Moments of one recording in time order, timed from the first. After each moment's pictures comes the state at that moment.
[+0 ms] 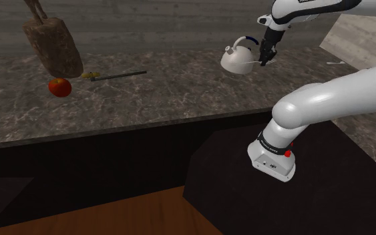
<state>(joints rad) -0.28 -0.65 -0.50 -2.57 -0.37 1.96 -1.25</state>
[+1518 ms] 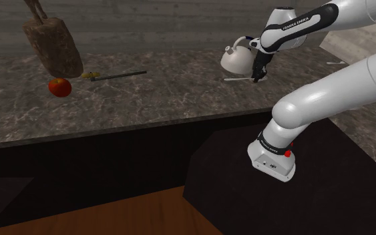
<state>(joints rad) -0.28 -0.50 -0.59 -2.74 -0.42 2.29 -1.24</state>
